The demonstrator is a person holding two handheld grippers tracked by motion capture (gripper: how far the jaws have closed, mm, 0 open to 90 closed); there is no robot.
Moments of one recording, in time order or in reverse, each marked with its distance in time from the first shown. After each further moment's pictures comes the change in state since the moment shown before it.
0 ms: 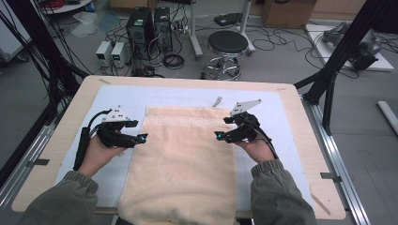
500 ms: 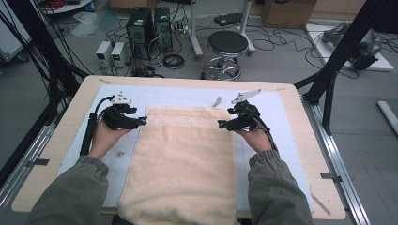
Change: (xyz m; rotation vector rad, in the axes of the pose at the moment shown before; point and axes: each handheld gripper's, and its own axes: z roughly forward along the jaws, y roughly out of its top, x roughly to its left) left arm 0.051 0.008 0.042 0.070 0.128 -0.082; right arm -0.038 0.008 0.014 0.032 -0.083 0.048
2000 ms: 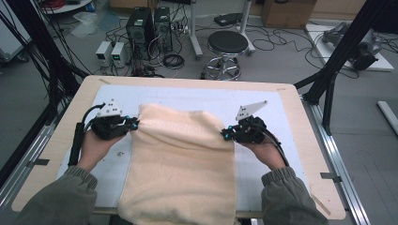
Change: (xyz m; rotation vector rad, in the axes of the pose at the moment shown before) left arm -0.041 -0.020 -0.067 -0.110 -0.061 0.131; right arm 0.045 -0.015 -0.044 -0.006 0.203 -0.140
